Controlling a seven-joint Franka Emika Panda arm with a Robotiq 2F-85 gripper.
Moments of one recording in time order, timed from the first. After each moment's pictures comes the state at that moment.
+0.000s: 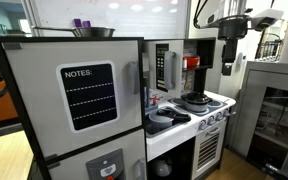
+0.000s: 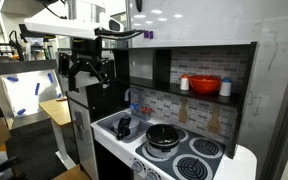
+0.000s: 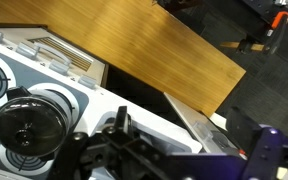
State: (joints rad) arm -0.02 -0.37 -0.34 -2.52 -0.05 2.07 -0.83
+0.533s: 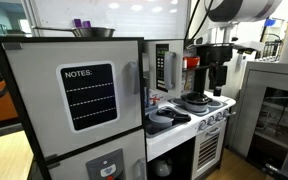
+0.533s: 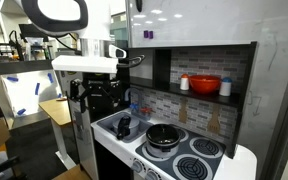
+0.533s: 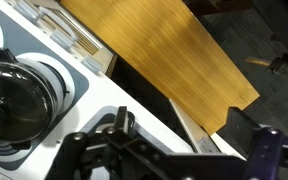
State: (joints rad) arm -0.01 -0.19 -0.30 -2.57 -0.04 2.34 -1.02
